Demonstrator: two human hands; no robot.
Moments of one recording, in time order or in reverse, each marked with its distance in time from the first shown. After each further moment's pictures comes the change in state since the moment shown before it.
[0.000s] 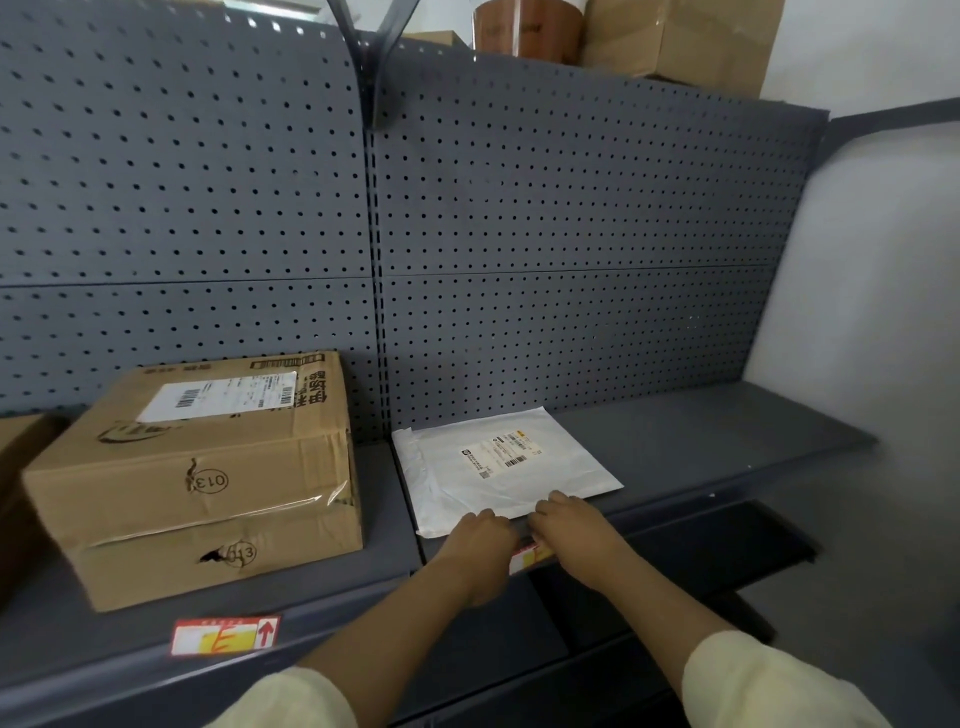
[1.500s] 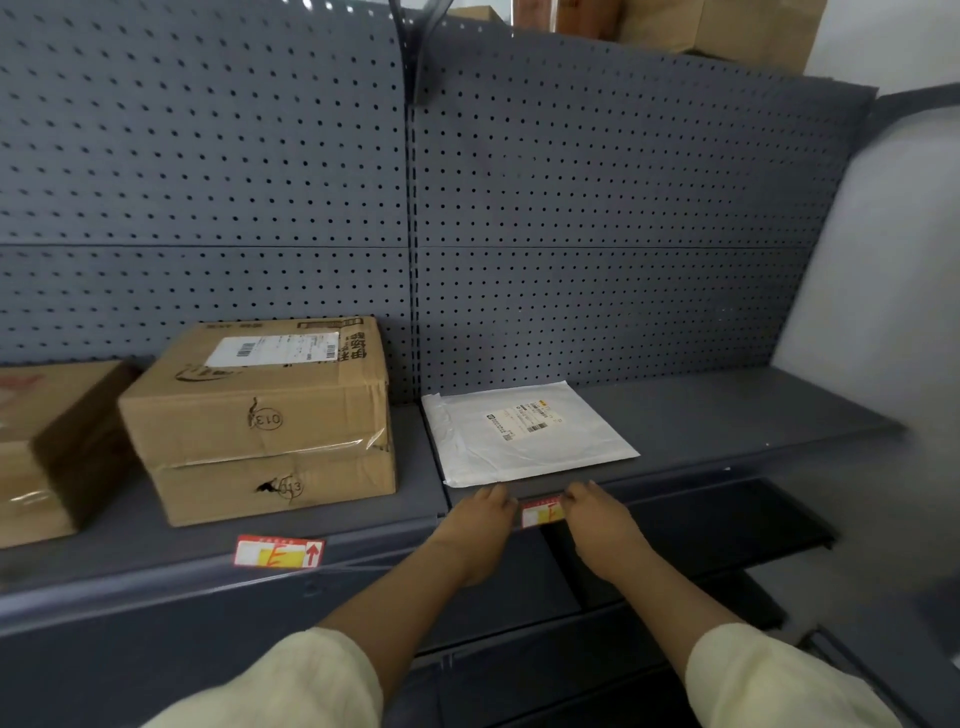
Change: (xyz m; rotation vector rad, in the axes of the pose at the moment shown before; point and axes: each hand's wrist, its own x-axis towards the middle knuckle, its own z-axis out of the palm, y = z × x) left_hand -0.051 0.001 0.007 0.056 -0.035 -0.068; right_hand -0.041 -0.030 0.001 0.010 -0.051 0.198
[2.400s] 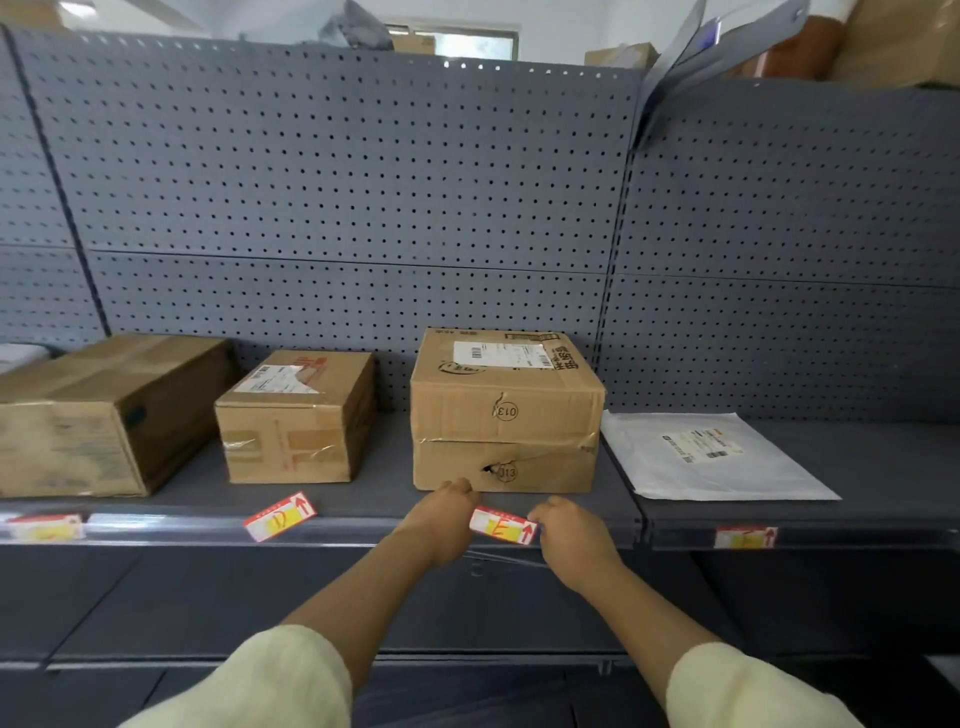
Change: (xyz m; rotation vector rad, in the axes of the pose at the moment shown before) left_hand -0.193 -0.194 0.006 -0.192 0.030 -0.427; right_hand 0.025 -0.263 -0.023 0.277 0.033 -0.176
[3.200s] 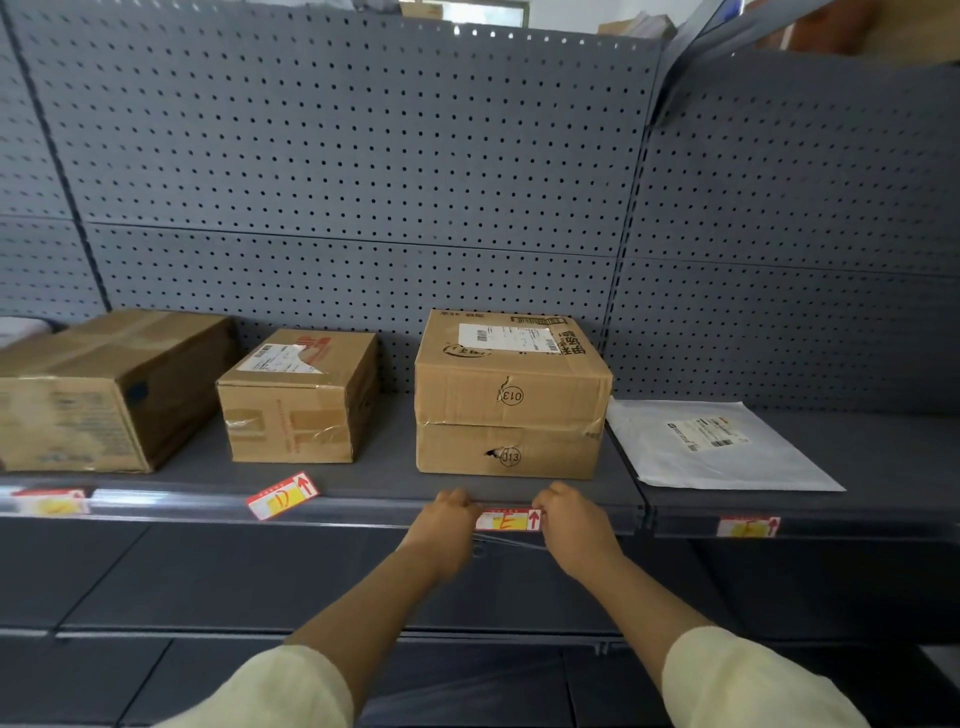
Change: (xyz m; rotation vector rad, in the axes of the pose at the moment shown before) left_hand -0.018 0.002 0.031 0.046 0.033 0.005; right_hand -0.002 -0.001 0.007 -0.008 0.045 0.014
